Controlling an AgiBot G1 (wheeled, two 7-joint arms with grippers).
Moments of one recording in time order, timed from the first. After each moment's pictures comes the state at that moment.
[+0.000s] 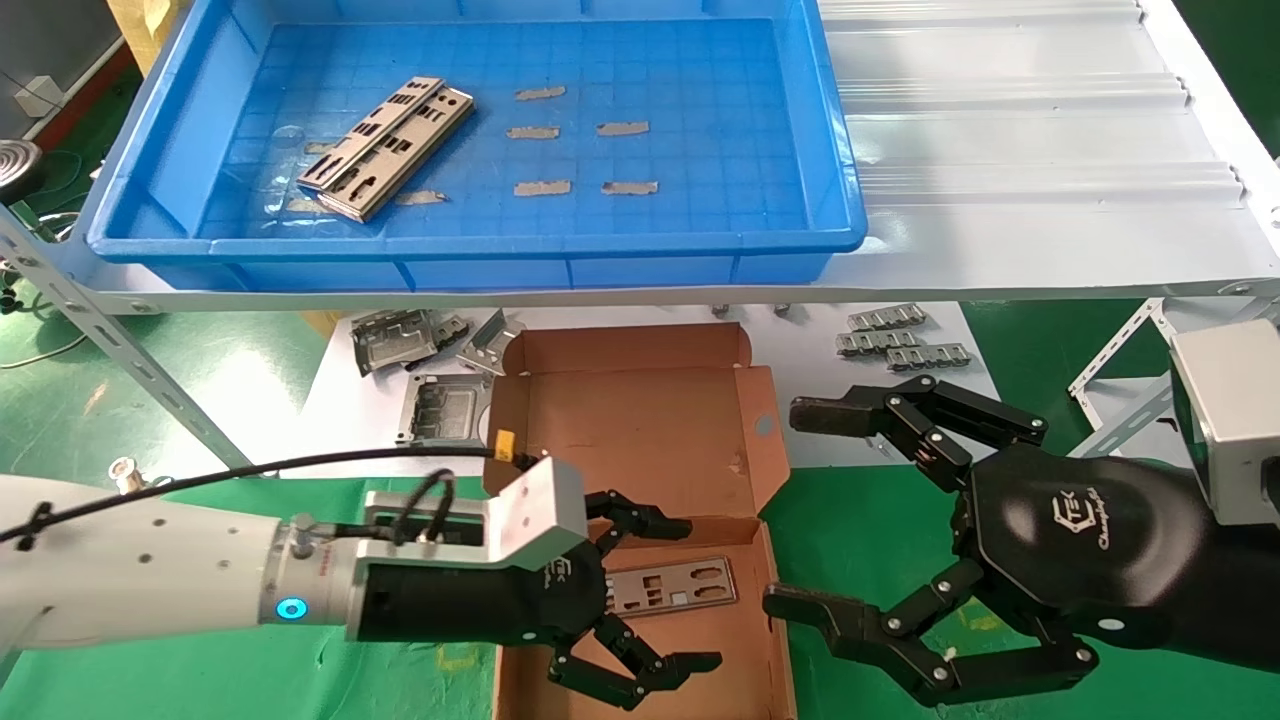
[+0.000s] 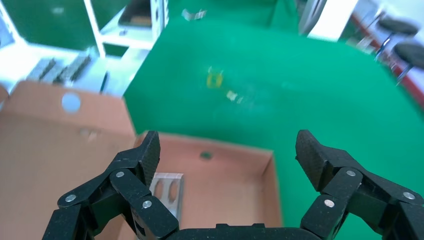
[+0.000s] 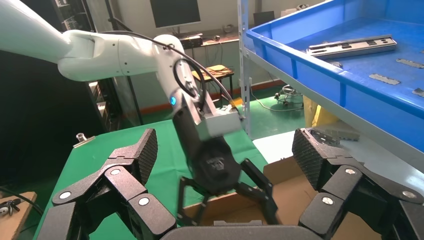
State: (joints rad) left arm -1.25 1.03 0.61 -0.99 1.15 1.30 -0.08; right arm 1.10 -0.53 -0.46 1.22 -0.58 -1.40 0.08
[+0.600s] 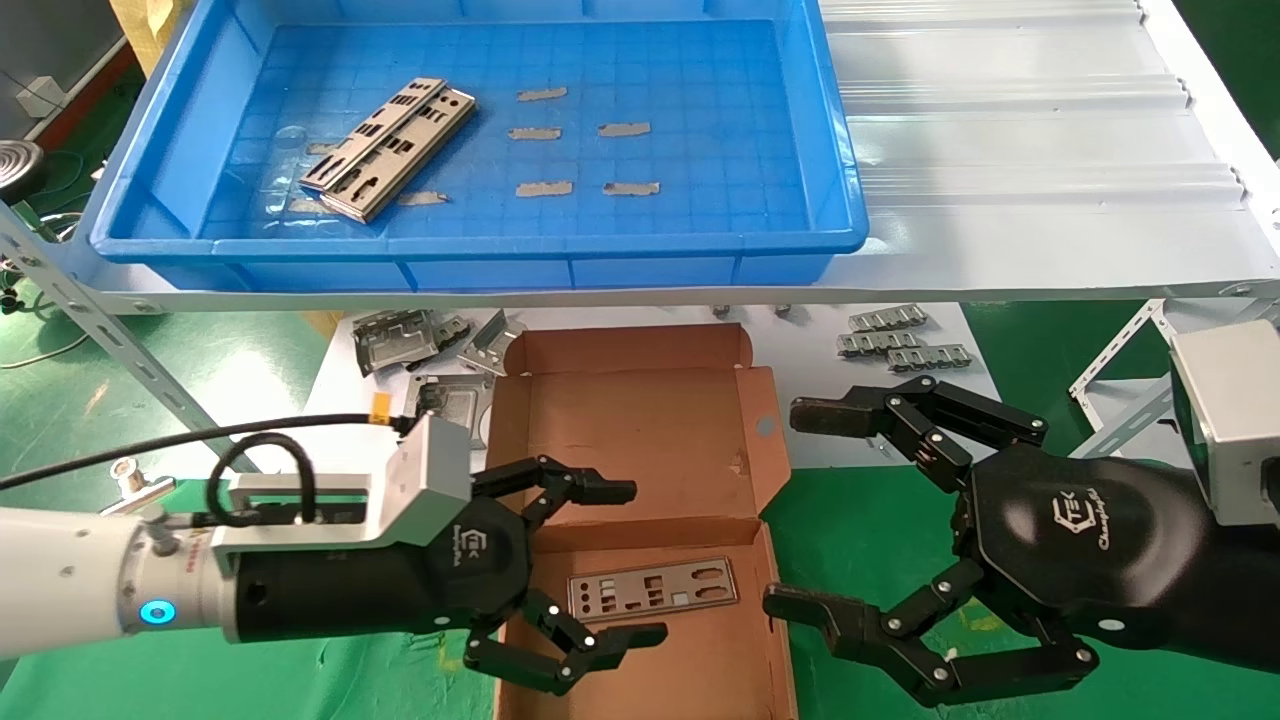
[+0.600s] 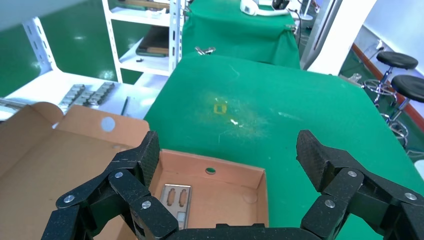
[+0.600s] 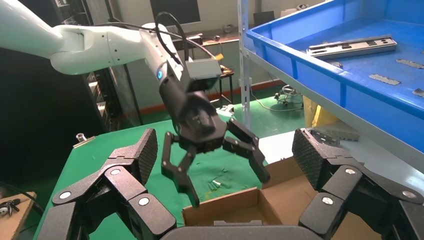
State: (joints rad) left arm -1.20 0.91 0.52 -1.07 1.03 1.35 -0.11; right arm 1.10 -0.53 -0.46 1.22 -0.58 -1.40 0.08
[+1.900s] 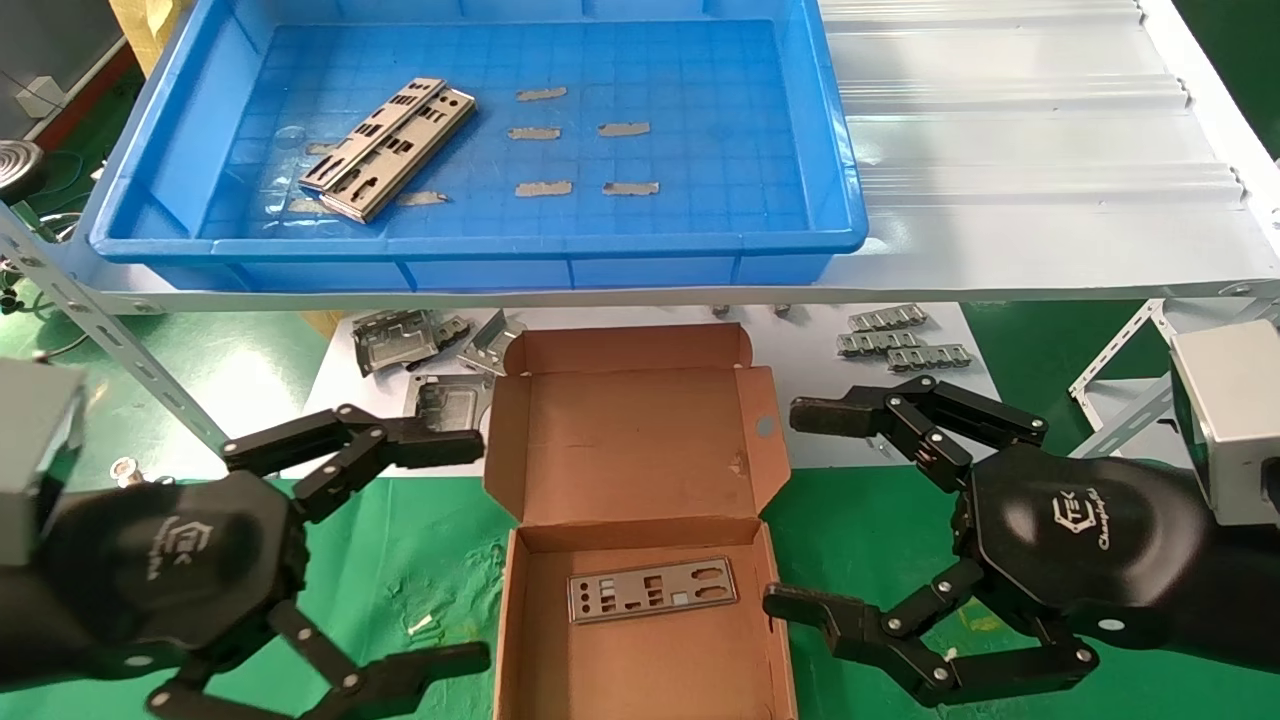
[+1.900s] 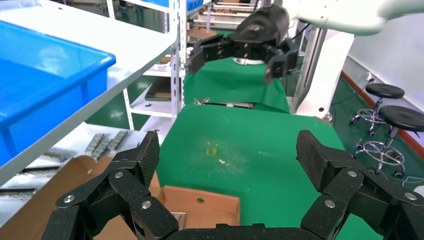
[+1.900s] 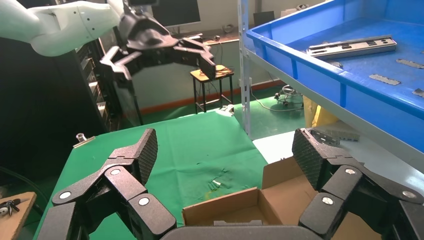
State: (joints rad) left arm -1.08 0.63 0.29 -1.27 0.75 1.49 -0.18; right arm 1.10 -0.53 -0.46 1.22 -0.58 -1.40 0.08
